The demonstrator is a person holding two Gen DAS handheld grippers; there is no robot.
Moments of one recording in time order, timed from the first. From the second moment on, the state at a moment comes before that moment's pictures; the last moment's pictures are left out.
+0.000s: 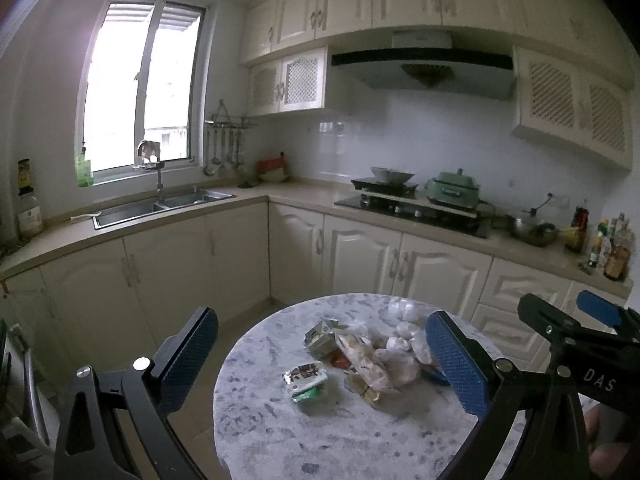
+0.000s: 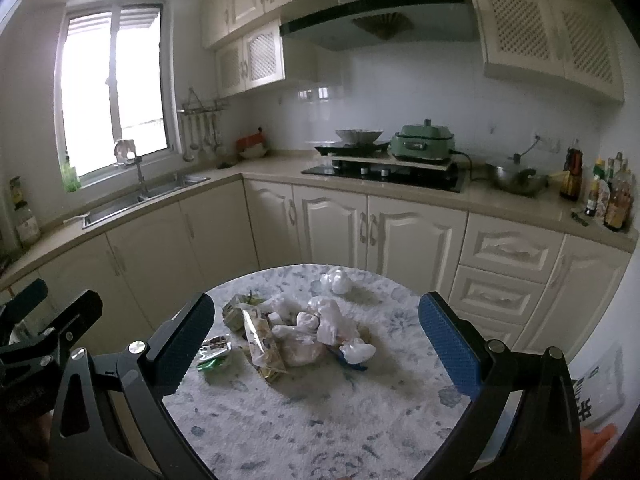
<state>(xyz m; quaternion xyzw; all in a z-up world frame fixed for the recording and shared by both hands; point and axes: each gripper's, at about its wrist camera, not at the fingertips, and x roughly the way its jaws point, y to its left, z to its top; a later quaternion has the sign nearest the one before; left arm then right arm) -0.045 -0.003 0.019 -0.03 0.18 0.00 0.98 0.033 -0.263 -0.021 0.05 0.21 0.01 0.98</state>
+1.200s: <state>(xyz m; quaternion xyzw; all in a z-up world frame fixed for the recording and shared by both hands) 0.088 0.050 -0.050 -0.05 0.31 0.03 0.95 0.170 -0.189 -0.114 -0.01 0.34 0.10 0.94</state>
